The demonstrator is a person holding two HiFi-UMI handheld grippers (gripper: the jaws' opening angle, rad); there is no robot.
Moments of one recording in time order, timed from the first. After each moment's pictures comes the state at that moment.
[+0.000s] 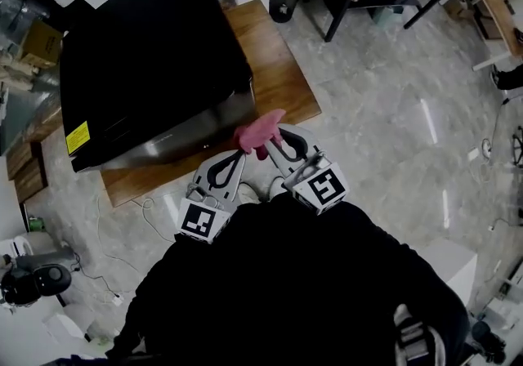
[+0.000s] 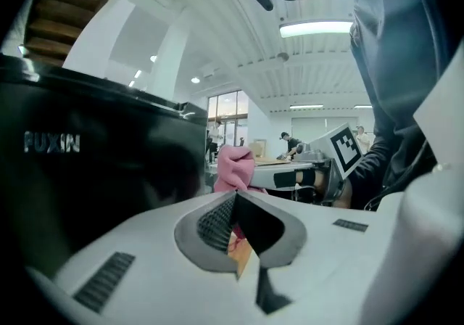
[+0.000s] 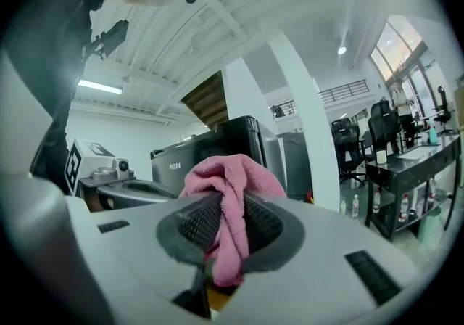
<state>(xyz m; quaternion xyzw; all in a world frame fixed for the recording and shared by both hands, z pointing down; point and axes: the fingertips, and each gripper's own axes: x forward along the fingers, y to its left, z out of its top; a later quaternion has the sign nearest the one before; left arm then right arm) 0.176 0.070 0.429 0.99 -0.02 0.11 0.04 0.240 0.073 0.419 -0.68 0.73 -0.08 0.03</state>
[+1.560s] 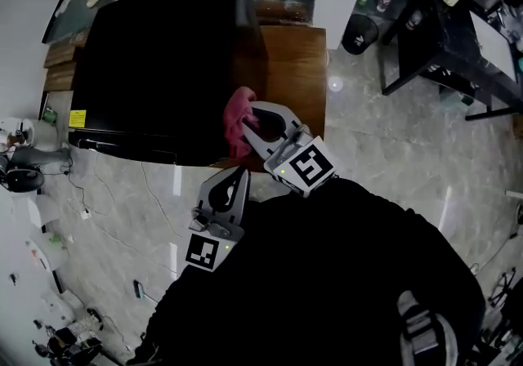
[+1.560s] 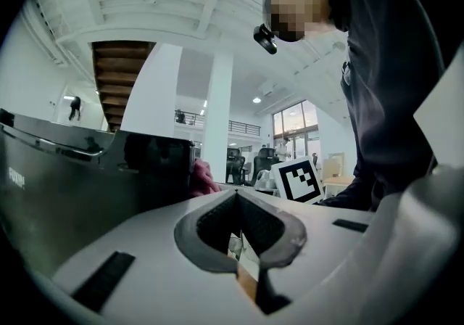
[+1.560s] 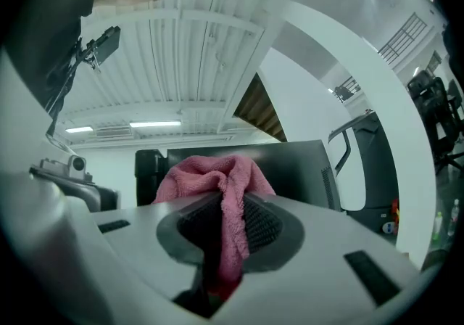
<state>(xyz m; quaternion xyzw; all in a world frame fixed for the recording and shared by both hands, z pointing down) 0.344 0.026 0.362 0.95 -0.32 0.03 0.04 0.362 -0.076 0.369 -0.41 0.90 -0.06 0.09</state>
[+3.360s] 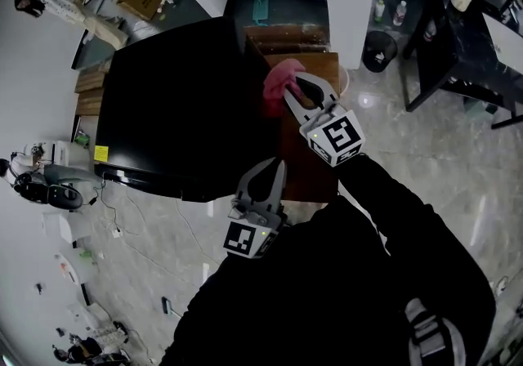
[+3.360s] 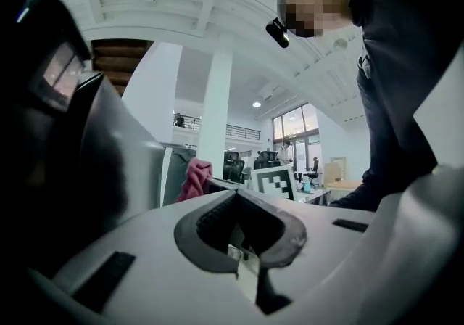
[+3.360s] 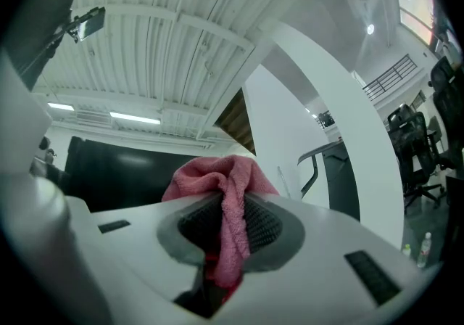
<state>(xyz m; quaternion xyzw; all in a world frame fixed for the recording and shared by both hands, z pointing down) 0.440 -0.029 0.376 0.95 -0.32 -0.01 0.03 0.501 -0.176 0.378 -0.50 0.86 0.01 0.10</state>
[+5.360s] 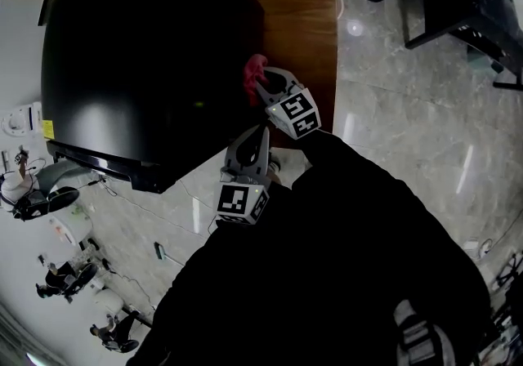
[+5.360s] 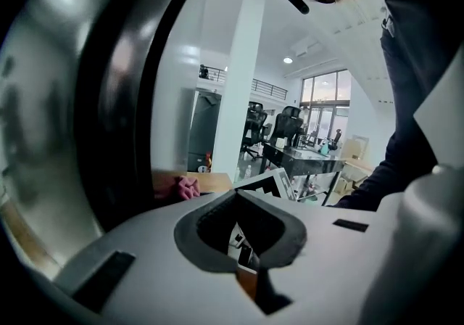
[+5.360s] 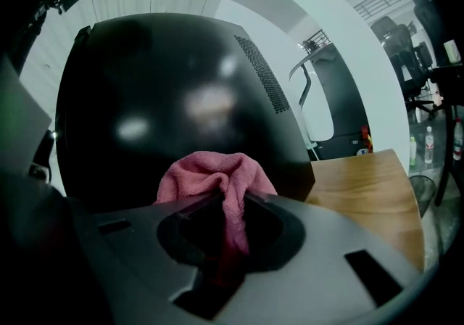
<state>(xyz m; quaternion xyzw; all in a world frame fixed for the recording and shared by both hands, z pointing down) 0.398 -0.023 0.561 0.90 -0.38 0.16 0.17 0.391 -0.148 0.656 -0.45 0.86 -0.24 -0.02</state>
